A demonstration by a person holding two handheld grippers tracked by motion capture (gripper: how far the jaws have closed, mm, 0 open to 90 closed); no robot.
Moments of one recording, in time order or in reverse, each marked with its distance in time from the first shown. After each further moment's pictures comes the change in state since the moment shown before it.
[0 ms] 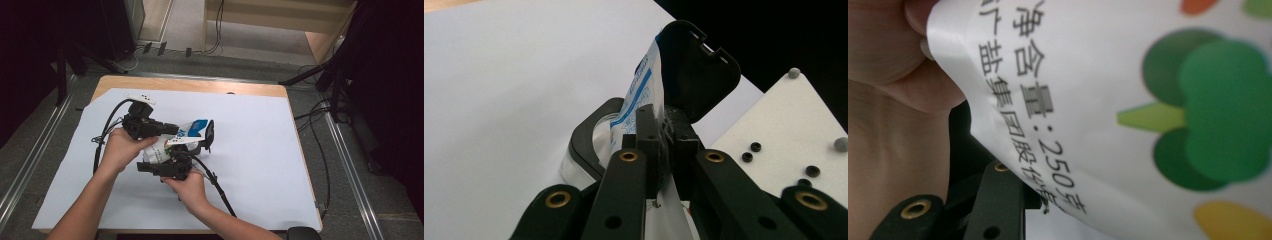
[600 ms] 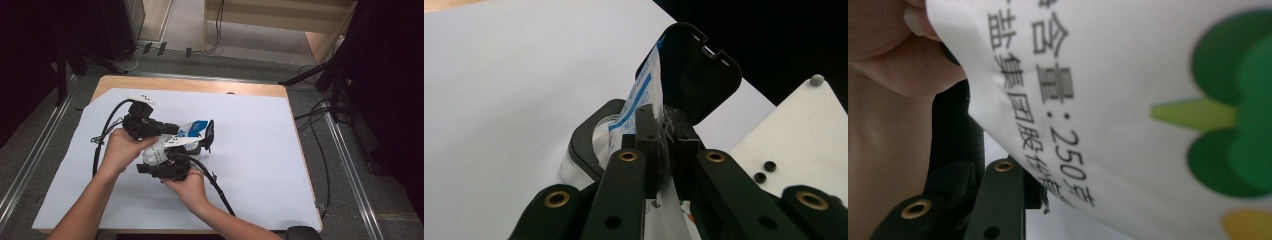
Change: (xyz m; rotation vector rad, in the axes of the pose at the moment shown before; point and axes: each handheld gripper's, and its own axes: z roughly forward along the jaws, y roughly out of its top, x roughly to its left) left arm -0.001 0.000 0.000 -0.007 0.010 -0.008; right arm 0.003 0.000 0.003 0.036 -0.049 -0.082
